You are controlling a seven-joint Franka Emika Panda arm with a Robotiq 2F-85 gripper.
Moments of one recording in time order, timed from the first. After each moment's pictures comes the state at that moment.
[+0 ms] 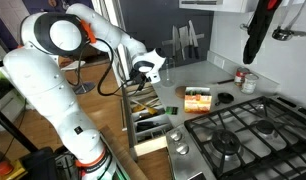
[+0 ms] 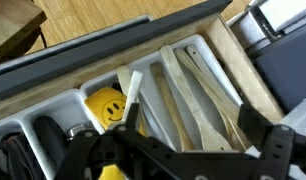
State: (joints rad) arm 0.11 -0.04 0.12 -2.38 0.82 2.16 0.55
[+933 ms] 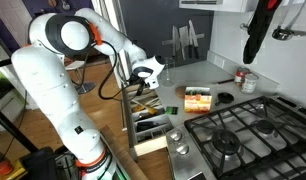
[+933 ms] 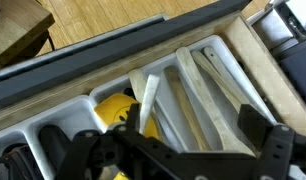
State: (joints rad) arm 0.12 0.02 0.13 -2.41 0.85 2.20 0.51
